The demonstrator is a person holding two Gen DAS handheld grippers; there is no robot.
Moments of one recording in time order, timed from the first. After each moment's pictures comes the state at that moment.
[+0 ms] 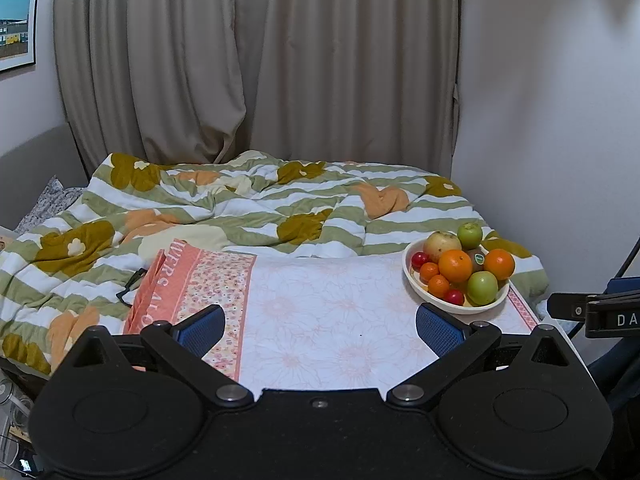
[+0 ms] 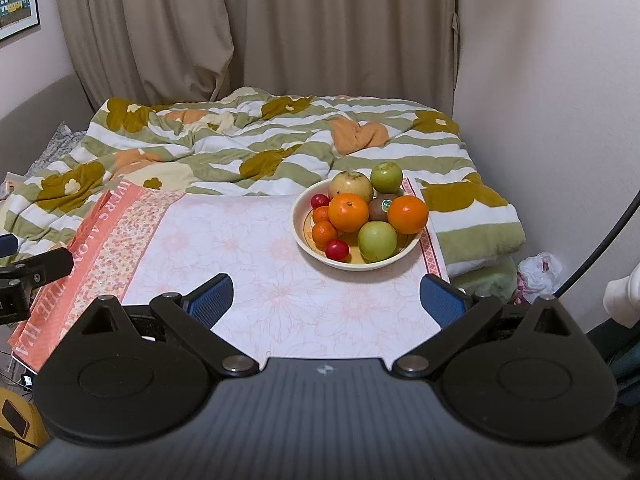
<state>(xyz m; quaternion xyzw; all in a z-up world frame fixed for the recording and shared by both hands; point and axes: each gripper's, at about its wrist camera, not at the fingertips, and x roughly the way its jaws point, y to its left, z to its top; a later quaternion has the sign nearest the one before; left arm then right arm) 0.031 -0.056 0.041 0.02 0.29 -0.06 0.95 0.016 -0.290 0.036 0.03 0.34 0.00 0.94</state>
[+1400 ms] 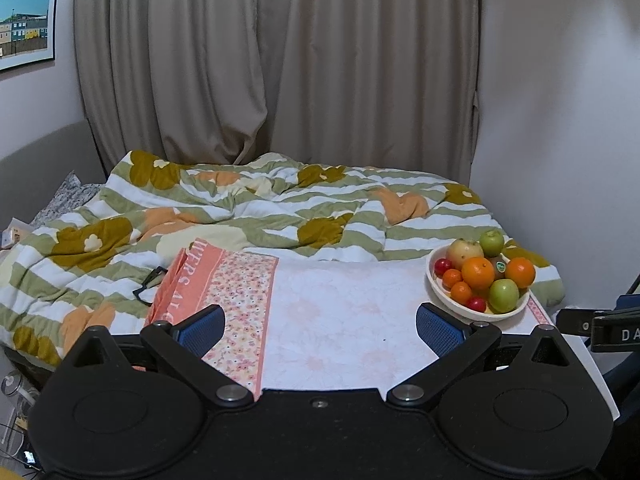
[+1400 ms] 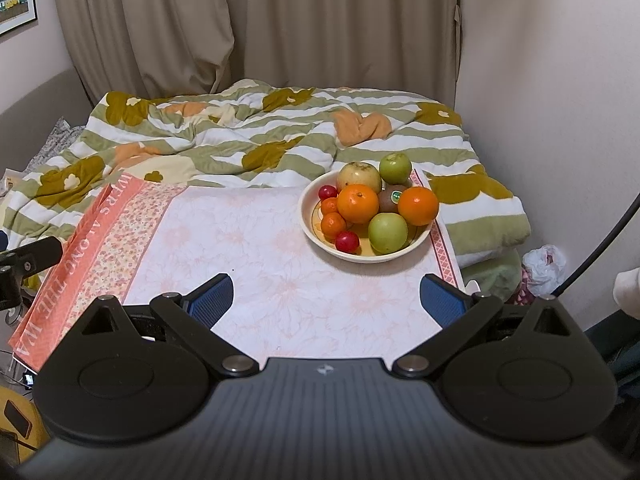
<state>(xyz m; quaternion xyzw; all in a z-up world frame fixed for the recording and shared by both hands) 0.033 -0.037 0.038 0.01 0.28 -0.03 0.96 0.021 -0.276 0.026 0.03 0.35 0.00 0.94</state>
